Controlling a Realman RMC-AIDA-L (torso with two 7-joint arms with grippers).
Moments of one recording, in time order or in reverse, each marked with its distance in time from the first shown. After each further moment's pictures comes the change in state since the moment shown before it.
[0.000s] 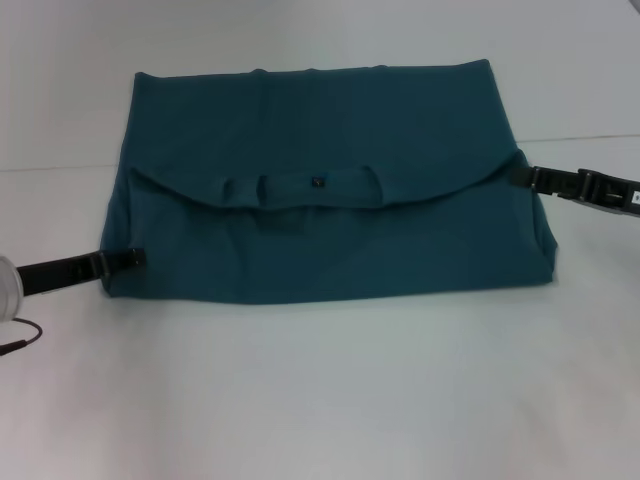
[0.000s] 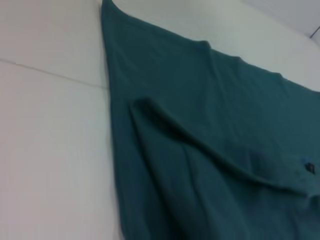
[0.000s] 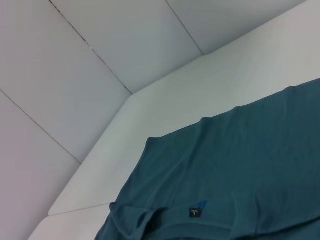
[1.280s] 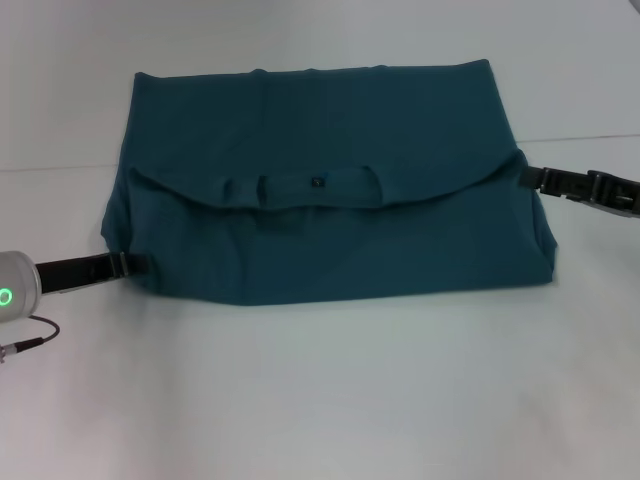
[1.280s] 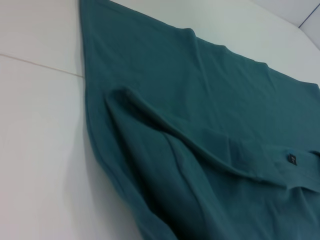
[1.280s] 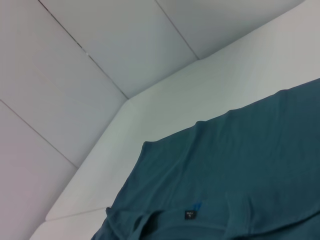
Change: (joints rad) left arm -0.007 -0.013 0.052 0.026 0.005 0.018 -0.060; right arm -0.008 -0.006 0.018 0.002 -0.006 -0.012 0.003
